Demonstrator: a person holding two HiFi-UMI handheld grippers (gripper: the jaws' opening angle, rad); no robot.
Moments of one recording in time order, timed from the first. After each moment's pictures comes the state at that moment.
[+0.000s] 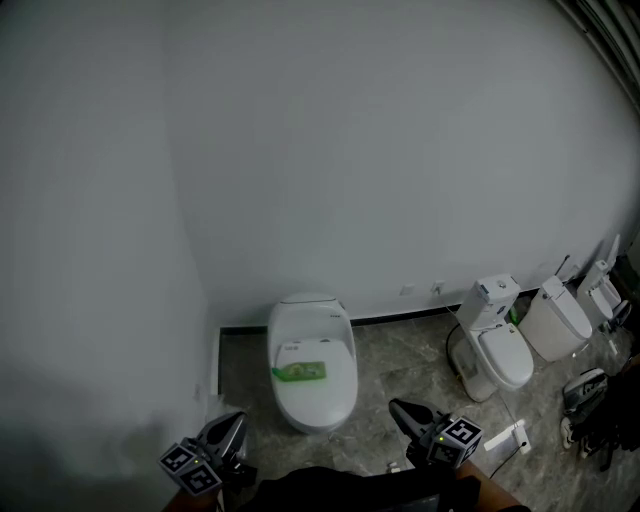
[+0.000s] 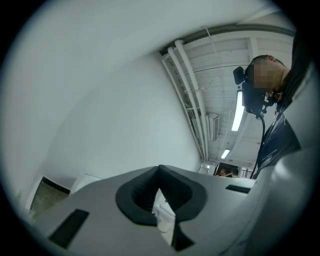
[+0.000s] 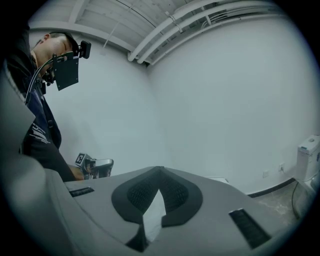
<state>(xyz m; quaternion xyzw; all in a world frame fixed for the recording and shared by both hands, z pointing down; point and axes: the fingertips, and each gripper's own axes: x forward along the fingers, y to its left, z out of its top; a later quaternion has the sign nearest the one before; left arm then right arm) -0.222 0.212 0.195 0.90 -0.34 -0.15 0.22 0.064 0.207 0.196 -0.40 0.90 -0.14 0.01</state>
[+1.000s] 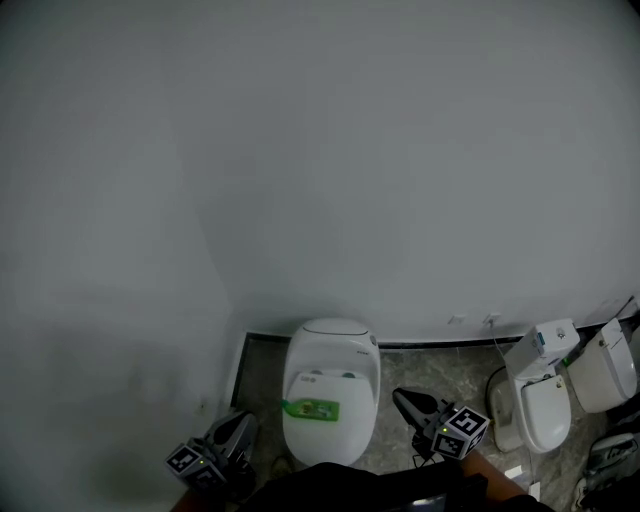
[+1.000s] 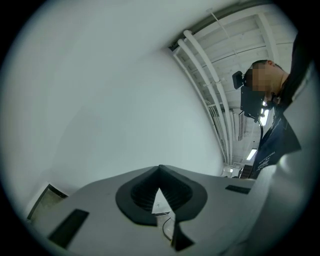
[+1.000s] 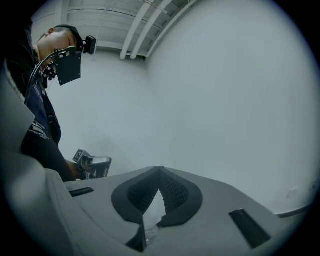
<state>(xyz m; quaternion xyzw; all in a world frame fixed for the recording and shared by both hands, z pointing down) -0.113 -0.106 0.222 0.86 -0.44 -0.15 0.23 0.156 -0.188 0.236 -0.30 0.94 -0.15 0.00</state>
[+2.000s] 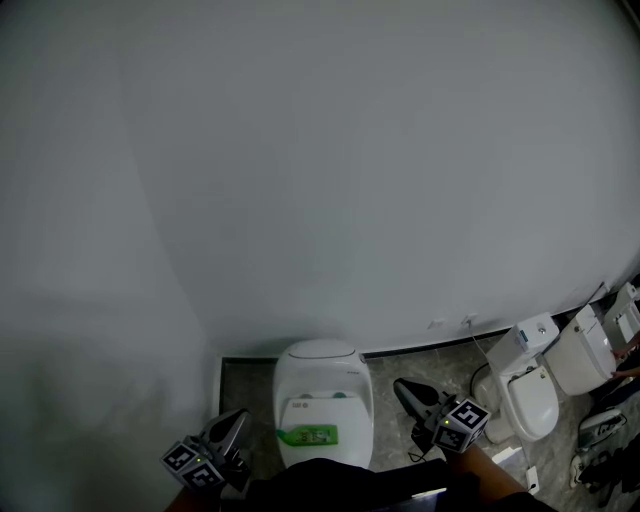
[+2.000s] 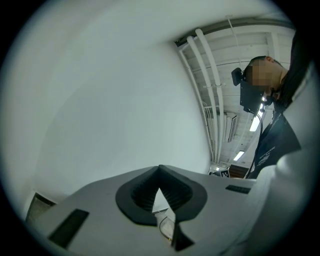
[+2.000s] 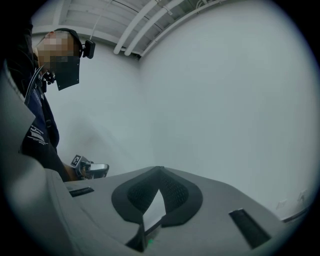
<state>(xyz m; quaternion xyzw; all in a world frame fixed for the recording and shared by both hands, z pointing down) -0.192 -0.248 0.221 0.89 -0.37 -0.15 0.22 0.093 -0.298 0.185 -0.38 0.92 -0.14 0.04</state>
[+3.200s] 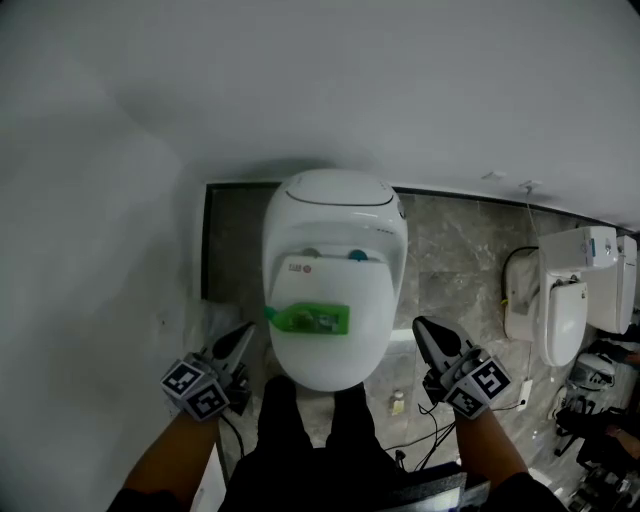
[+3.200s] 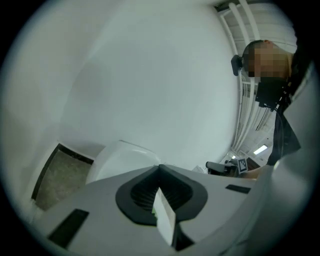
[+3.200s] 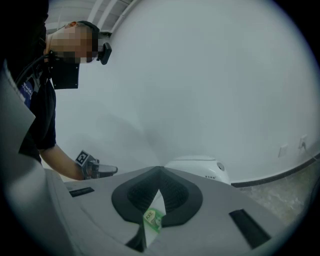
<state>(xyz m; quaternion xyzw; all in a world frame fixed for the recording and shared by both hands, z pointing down) -0.152 -0.365 0.650 0.82 -0.41 0.00 0.40 0.118 -0.397 0.595 -0.38 0.88 -0.26 -0.08</state>
